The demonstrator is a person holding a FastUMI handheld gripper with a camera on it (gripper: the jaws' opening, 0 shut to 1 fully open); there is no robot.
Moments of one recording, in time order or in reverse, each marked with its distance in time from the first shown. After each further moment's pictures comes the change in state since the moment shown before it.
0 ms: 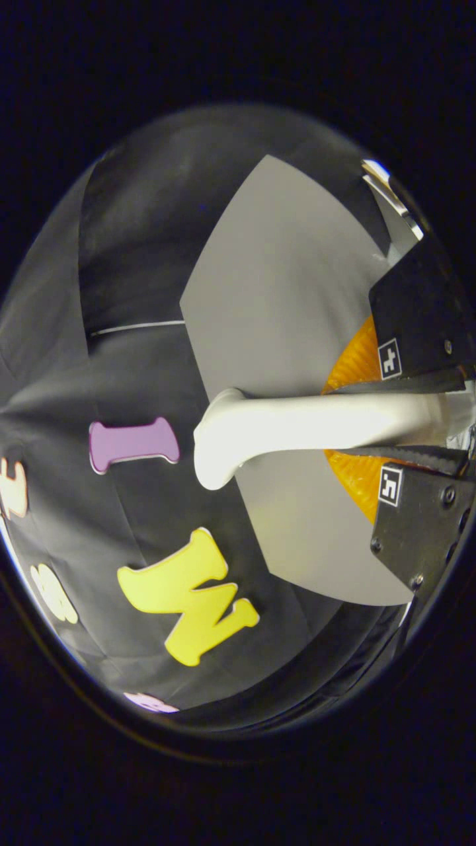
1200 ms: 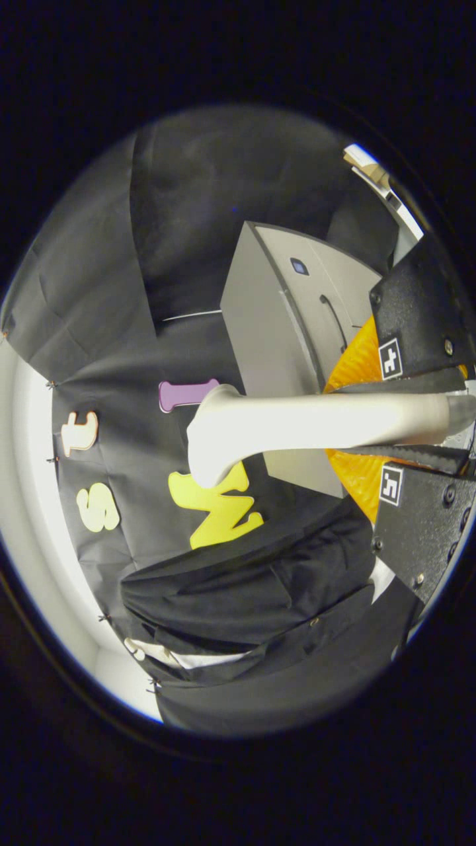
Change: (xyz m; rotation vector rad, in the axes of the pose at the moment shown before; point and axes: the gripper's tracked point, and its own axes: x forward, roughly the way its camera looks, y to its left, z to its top) arm -0.230 0.067 -0.104 -0.070 -0.238 0.149
